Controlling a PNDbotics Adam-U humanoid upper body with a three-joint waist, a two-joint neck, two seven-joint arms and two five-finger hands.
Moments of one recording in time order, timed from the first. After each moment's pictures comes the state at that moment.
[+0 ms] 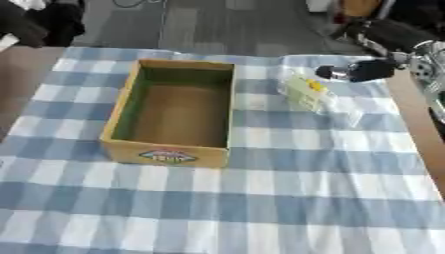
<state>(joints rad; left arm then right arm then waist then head) -0.45 0.34 -0.09 -1.98 -0.06 -0.30 0.14 -0.91 -0.75 0.18 -1.07 0.88 -0.26 0.35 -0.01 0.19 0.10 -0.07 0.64</state>
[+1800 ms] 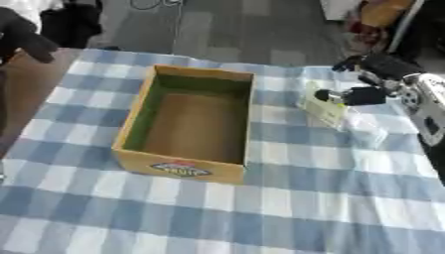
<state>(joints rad) -0.50 0.32 -0.10 -1.98 -0.05 -0.29 0.11 -0.95 -0.70 0.15 -0.95 0.90 -0.21 0.36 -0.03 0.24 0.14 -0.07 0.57</state>
